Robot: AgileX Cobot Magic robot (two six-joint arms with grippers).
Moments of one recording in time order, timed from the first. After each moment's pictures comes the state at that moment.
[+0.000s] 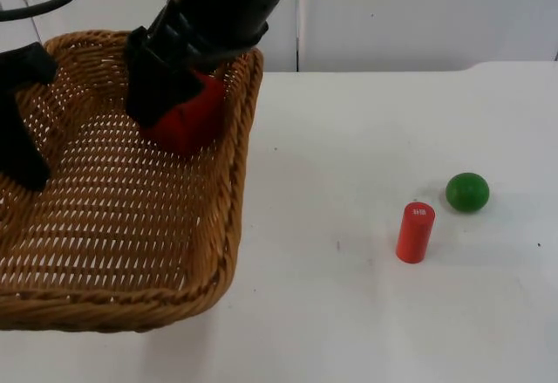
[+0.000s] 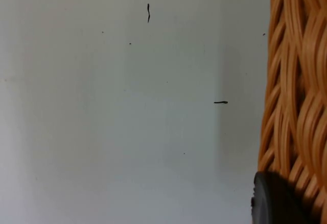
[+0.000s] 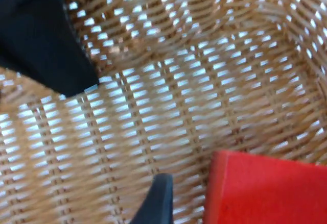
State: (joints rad) right arm 0.79 2.22 -2.02 0.32 0.93 -0.54; left arm 0.06 1.60 -0.98 -0.51 0.98 0.30
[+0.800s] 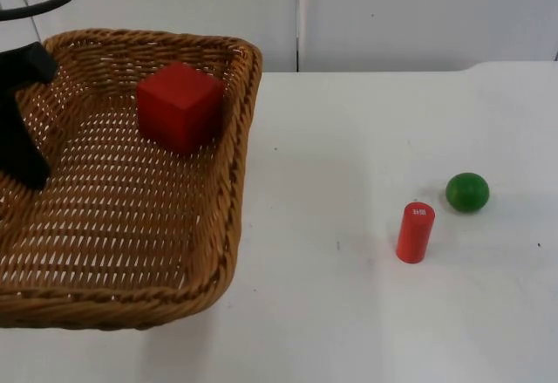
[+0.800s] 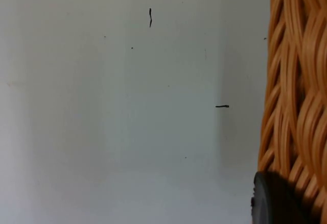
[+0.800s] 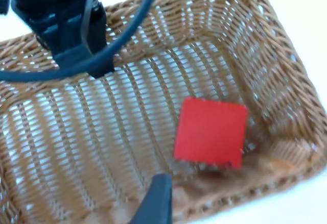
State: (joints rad) right arm 0.74 1.95 -2.02 0.26 1.13 -0.51; left arm 0.06 1.60 -0.98 -0.51 0.96 0.30
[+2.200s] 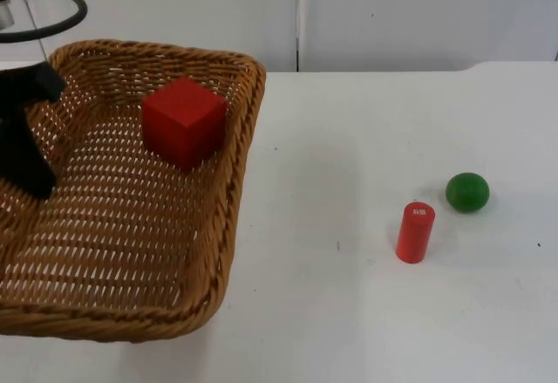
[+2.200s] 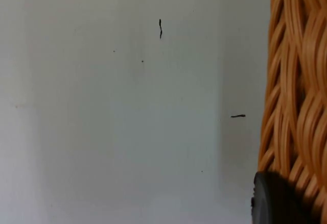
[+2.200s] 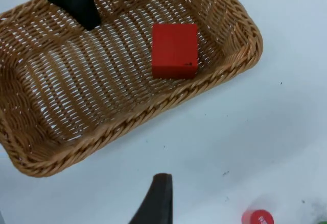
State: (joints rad) right arm 0.61 1.48 -1.53 0.29 1.05 -0.48; left arm 0.06 1.66 -0.98 -0.52 0.92 0.37
